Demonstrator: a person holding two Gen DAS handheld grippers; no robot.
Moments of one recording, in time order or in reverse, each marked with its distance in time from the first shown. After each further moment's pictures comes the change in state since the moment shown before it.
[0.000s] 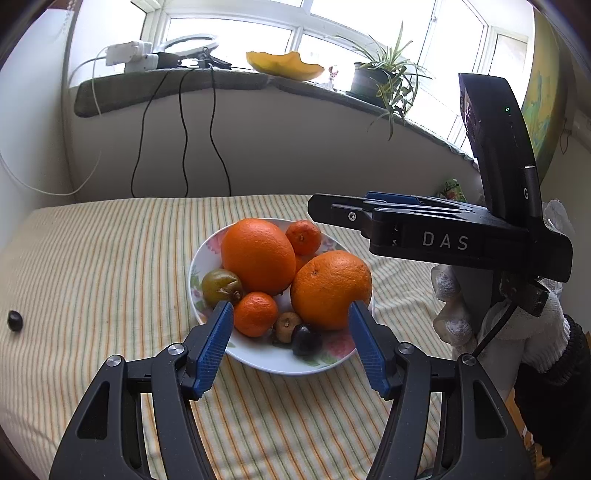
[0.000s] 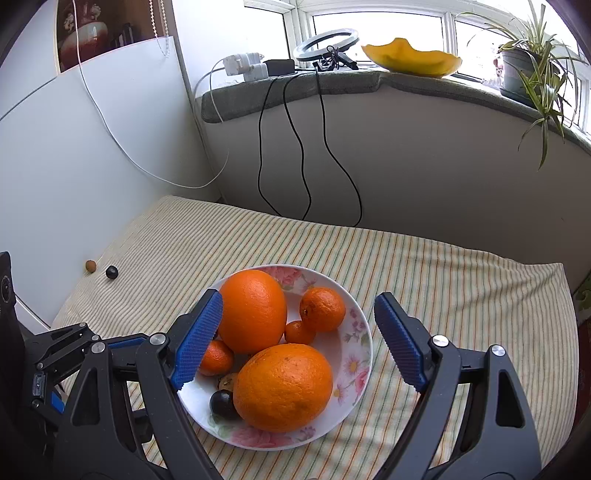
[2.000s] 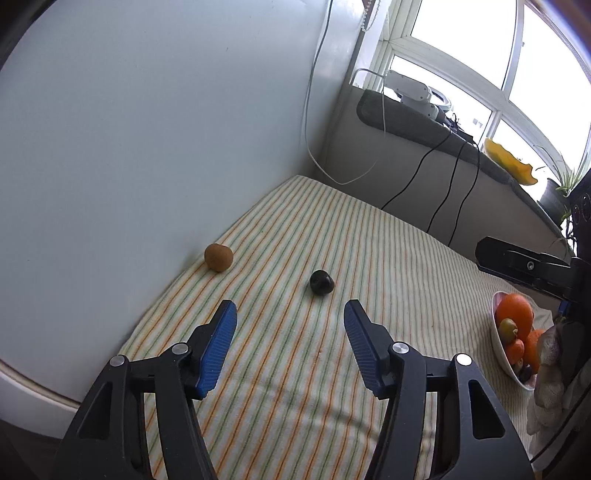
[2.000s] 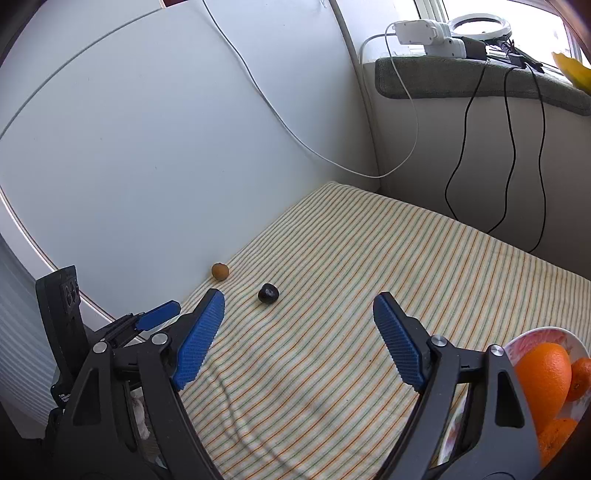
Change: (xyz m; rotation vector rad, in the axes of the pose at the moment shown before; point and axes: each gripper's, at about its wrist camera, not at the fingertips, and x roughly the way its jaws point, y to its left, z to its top) left arm -0.114 0.218 -0.073 -0.458 -0.154 0.516; right arm 0.085 0.196 0.033 -0.115 0.102 0.433
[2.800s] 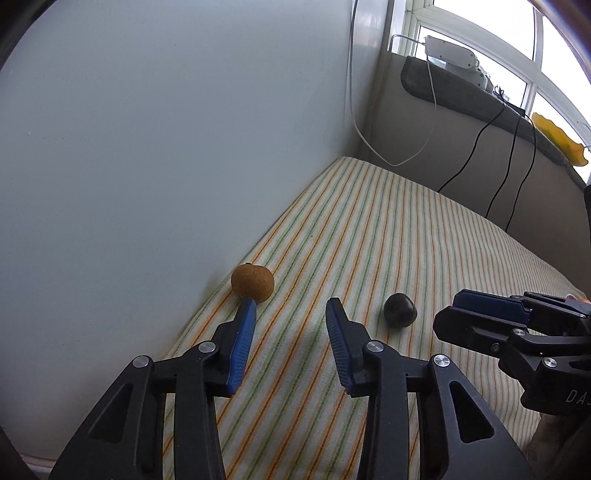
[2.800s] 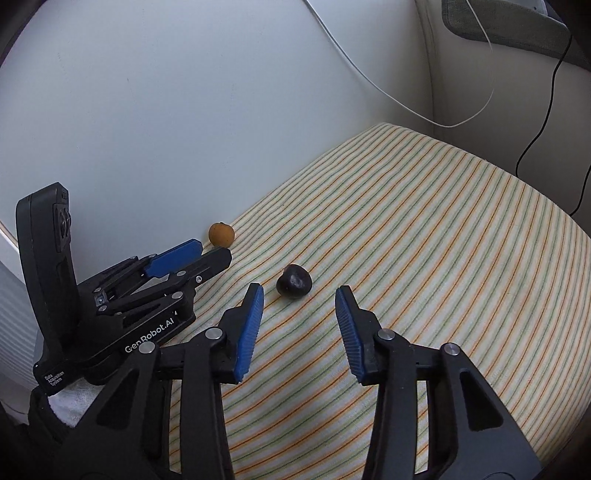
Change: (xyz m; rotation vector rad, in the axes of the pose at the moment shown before) left arm 0.069 0.009 0.019 0.061 0.082 0.155; right arm 0.121 0.022 -0.007 -0.083 0.183 0.072
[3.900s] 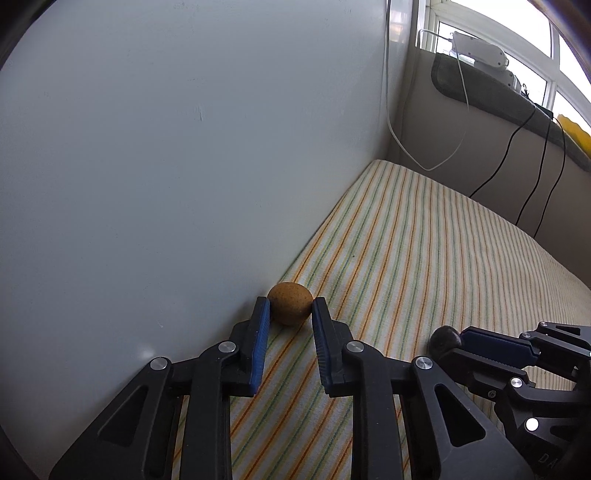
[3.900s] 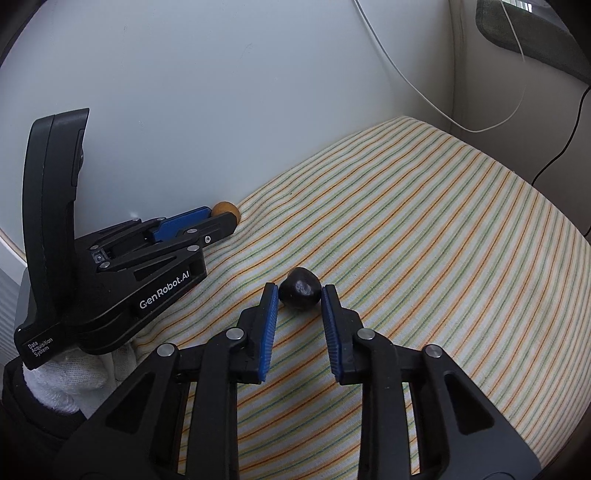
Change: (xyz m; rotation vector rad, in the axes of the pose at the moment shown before) left arm 0.021 0.014 0.016 -0.022 -0.011 0.081; right arm 0.037 0.014 0.003 -0.087 0.040 -0.041
